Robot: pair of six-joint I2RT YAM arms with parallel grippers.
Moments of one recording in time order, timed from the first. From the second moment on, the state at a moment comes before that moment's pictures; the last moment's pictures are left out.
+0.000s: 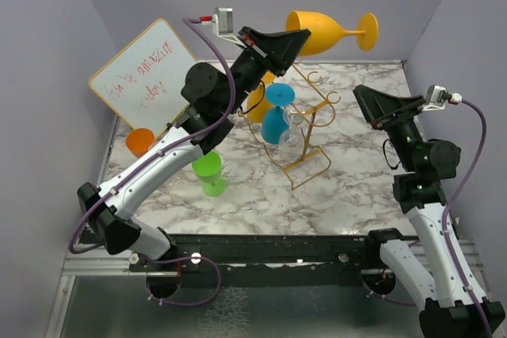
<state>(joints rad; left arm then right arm) -0.79 1.42 1.57 0.43 0.01 -0.74 0.10 0.70 0.72 0.49 -0.35 1.20</state>
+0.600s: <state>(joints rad) -0.93 1.57 1.53 0.68 -0.05 -0.58 0.10 0.76 0.89 0.42 -0.11 1.47</state>
